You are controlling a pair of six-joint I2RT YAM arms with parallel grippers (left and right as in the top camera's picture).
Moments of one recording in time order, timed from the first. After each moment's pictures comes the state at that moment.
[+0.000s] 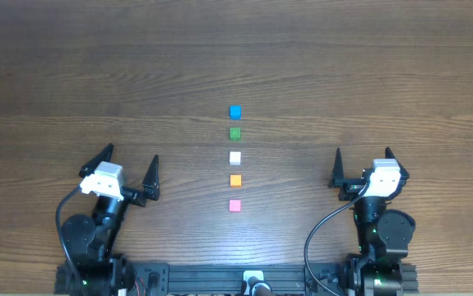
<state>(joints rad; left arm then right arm) 0.05 0.01 0.01 -0.05 0.30 -0.04 -0.07 0.01 0.01 -0.07 -0.05 -0.05</state>
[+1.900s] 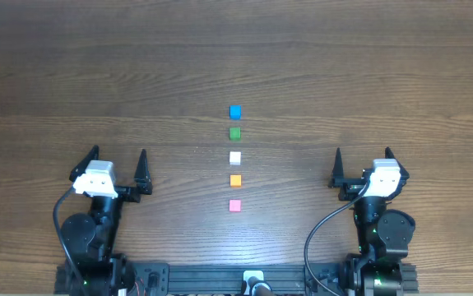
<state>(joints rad) 0.05 0.01 0.01 -0.06 0.14 -0.04 -0.07 0.01 0.01 -0.07 -0.05 -0.05</state>
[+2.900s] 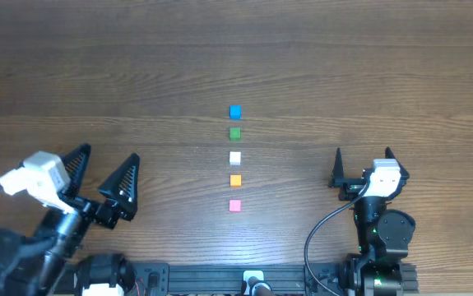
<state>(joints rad) 0.05 0.39 0.96 -0.74 0.44 -0.36 -0.07 0.01 0.01 -0.07 -0.05 -0.05</state>
